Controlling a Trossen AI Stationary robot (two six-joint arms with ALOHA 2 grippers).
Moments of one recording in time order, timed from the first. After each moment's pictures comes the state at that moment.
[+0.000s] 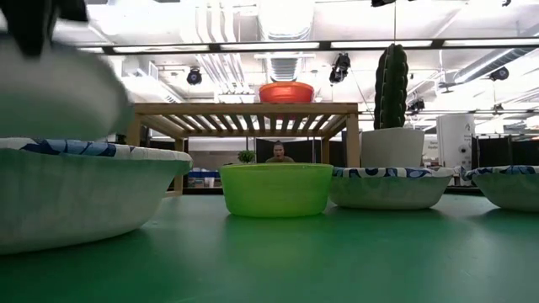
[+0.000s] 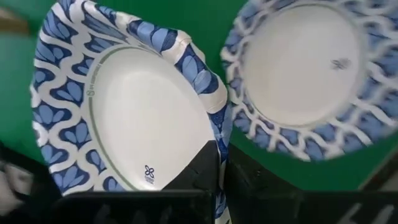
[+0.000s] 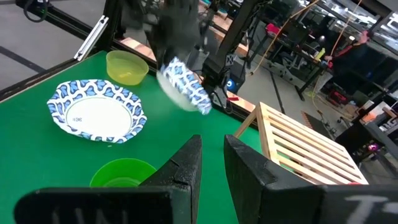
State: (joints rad) left arm -0.55 1.60 1.41 -1.37 -0.09 -1.02; right arm 0.20 1.00 0.76 0.04 0.10 -0.44
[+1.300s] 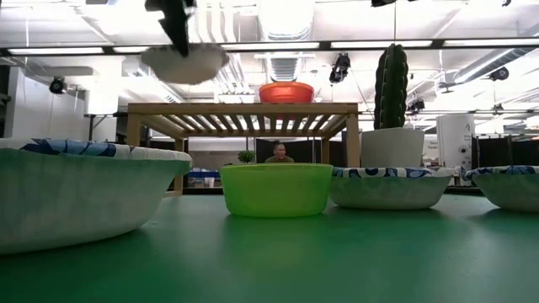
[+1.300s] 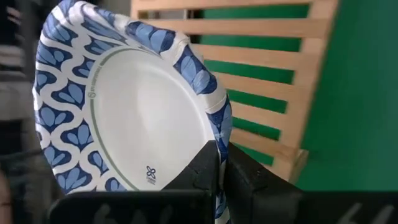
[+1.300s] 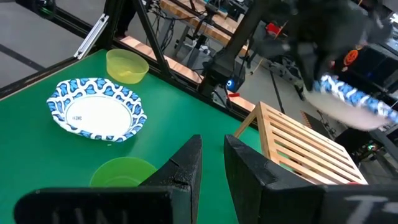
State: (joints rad) left arm 0.05 1.58 1.75 -1.54 -0.65 -0.02; right arm 0.20 1.00 0.76 0.03 0.10 -0.45
